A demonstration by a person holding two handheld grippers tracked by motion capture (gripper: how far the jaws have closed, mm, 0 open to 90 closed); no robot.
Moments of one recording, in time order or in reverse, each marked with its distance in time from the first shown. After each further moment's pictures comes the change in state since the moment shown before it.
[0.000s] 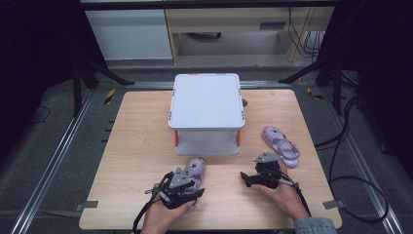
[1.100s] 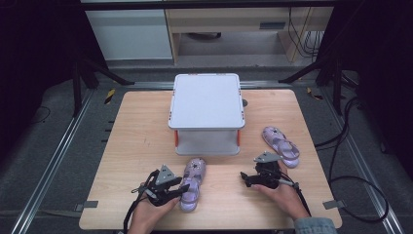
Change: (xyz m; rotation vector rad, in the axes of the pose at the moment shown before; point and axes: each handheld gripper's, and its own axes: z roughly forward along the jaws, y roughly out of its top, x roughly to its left) left arm 0.033 -0.018 -0.007 0.026 0.073 -0.043; right arm 0.000 0.000 0.000 0.000 0.000 0.000
